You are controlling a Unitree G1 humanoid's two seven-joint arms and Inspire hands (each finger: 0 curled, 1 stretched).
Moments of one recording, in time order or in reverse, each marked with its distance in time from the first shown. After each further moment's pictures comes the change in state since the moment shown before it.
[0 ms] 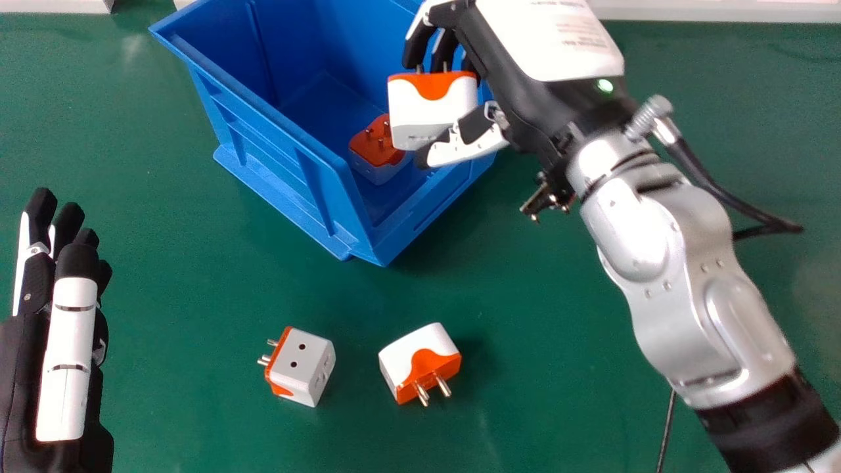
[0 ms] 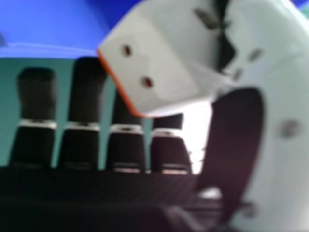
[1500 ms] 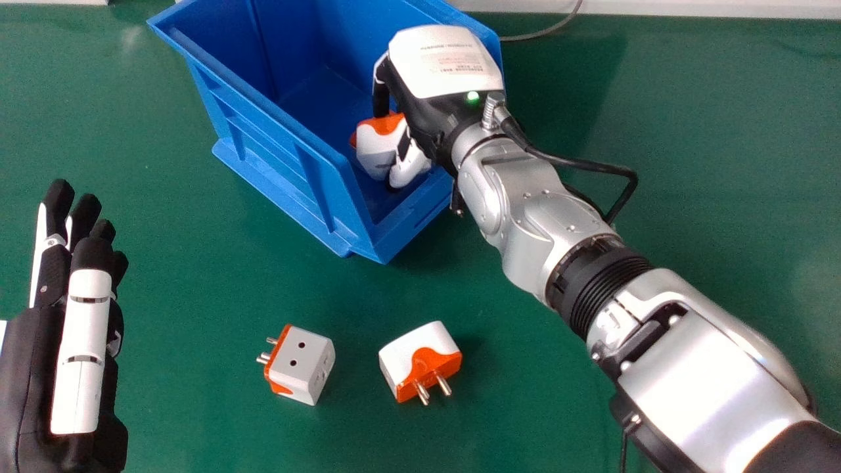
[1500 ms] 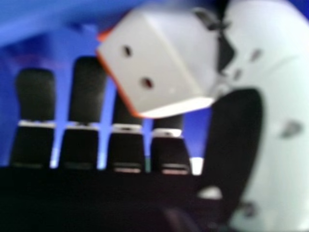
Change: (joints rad) left arm -0.006 -0.002 -0.026 0.010 0.004 -0.014 -0.003; right arm -0.511 0.297 0.188 1.173 0.028 -0.027 -0.334
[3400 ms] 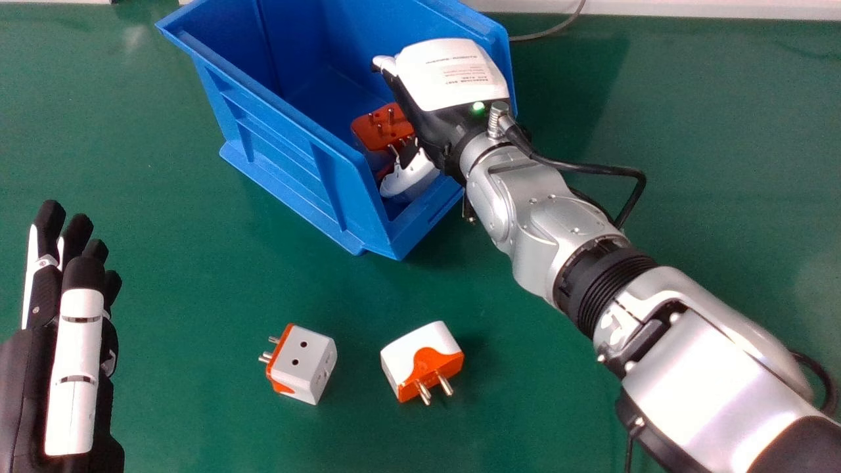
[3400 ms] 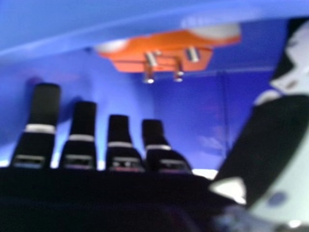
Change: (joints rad) left arm 0.036 -0.027 -0.002 -0.010 -0.004 -0.015 -0.004; right arm -0.005 -0.020 0.087 0.032 0.048 -0.008 -0.006
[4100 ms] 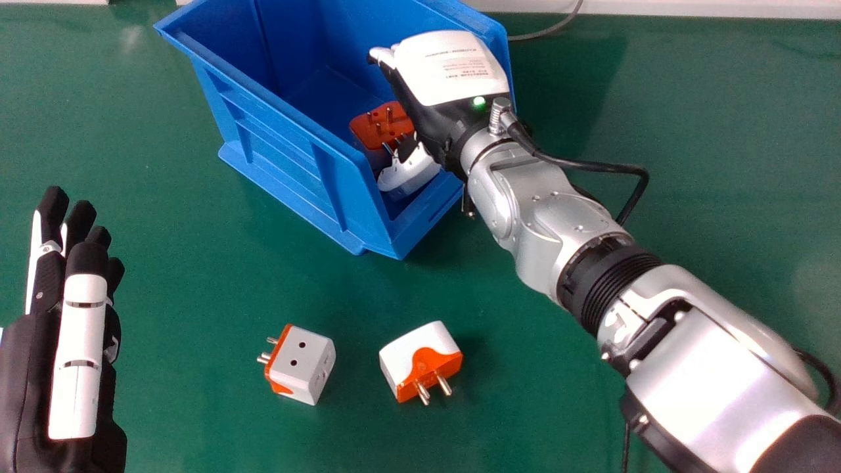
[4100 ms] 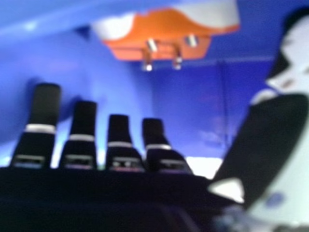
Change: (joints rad) left arm -0.054 0.009 0.002 0.000 0.009 0.026 0.011; right arm 0.000 -0.031 0.002 -0.031 -0.003 -0.046 -0.062
